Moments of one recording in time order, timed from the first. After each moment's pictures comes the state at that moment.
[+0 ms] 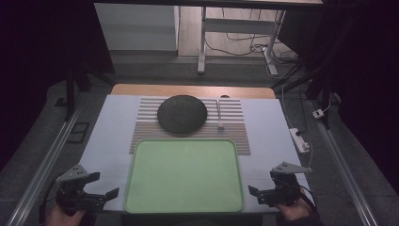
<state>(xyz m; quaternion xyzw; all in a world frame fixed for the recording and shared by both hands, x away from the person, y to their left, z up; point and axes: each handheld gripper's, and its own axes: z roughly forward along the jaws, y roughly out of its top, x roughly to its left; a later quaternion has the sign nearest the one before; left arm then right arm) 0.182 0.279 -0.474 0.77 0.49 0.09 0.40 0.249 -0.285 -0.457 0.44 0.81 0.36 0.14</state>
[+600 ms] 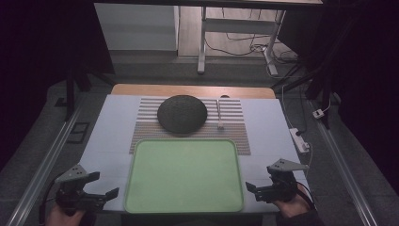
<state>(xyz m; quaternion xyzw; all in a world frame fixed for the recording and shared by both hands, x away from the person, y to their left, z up) 0.181 0.279 -0.473 0.77 0.48 0.09 0.40 0.257 -0.278 -0.455 0.41 0.82 0.38 0.15</state>
